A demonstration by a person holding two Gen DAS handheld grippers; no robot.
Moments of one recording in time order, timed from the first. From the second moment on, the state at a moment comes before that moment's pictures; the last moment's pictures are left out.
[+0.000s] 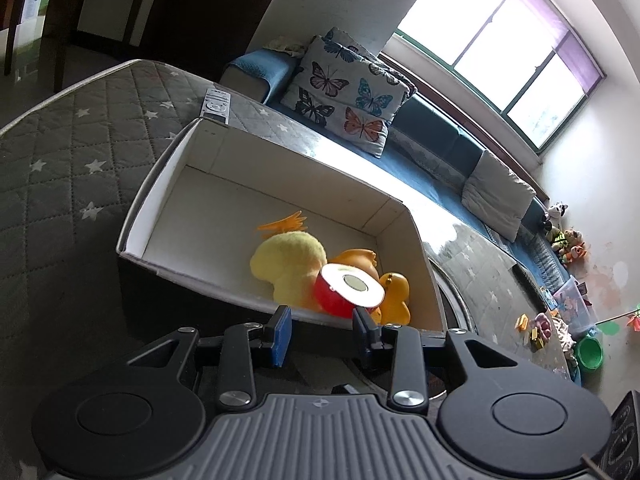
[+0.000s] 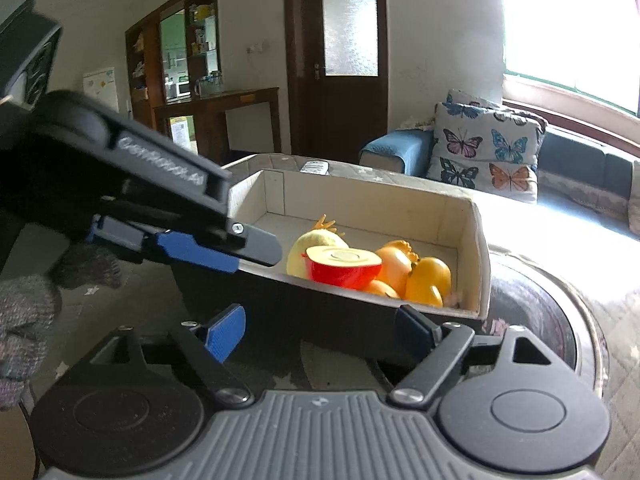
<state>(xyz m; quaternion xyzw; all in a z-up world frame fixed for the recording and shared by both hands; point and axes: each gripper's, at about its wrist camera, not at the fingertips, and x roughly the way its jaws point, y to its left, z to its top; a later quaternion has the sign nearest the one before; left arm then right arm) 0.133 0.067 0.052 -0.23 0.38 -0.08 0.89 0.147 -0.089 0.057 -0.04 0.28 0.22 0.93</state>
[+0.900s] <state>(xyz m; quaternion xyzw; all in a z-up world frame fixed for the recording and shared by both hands) 0.094 0.059 0.037 -0.18 0.37 -0.05 0.91 0.121 -0.095 0.043 -0.02 0.31 0.19 0.93</state>
